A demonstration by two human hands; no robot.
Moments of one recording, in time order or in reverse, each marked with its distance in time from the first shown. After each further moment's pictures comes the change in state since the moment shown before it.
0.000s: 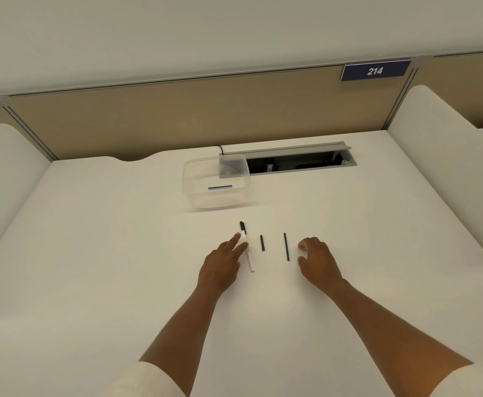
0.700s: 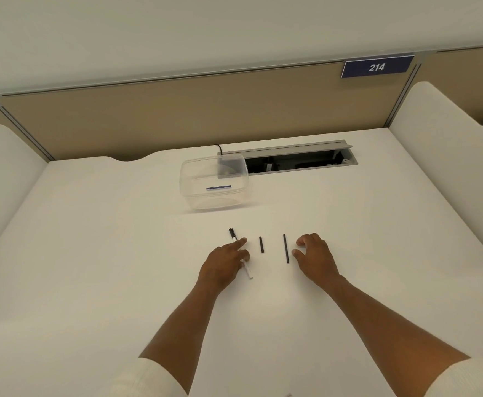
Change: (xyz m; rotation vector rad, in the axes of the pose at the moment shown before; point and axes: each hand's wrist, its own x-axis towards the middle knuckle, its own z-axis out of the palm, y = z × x) left_hand 0.018 -0.002 0.001 -0.022 -0.048 0.071; right_hand 0.016 -0.004 0.001 0.127 0.032 0.055
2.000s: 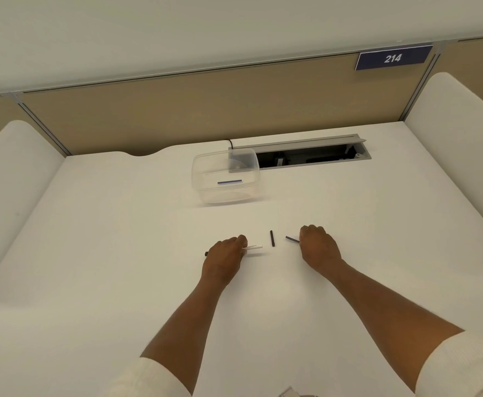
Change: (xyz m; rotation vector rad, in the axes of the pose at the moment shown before) left_hand -0.022 -0.003 -0.014 -0.048 0.159 -0.117; right_hand 0.018 -0.021 0.010 -0.564 -0.048 -0.160
